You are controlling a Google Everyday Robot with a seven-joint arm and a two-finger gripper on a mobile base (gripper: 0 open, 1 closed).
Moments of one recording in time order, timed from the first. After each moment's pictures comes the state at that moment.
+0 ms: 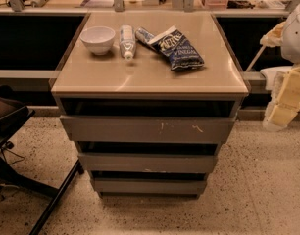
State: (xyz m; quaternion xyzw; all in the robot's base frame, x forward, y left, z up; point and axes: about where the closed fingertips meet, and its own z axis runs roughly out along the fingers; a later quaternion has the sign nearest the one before) arm 0.438 -0.217 0.976 -0.60 0.78 -0.03 0.16
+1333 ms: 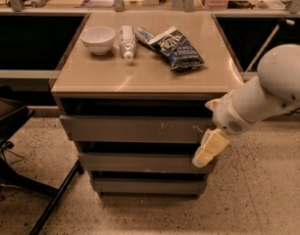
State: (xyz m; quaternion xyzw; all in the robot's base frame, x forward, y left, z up) arm 0.481 -0.148 0.775 -0.56 0.79 0.12 0.22
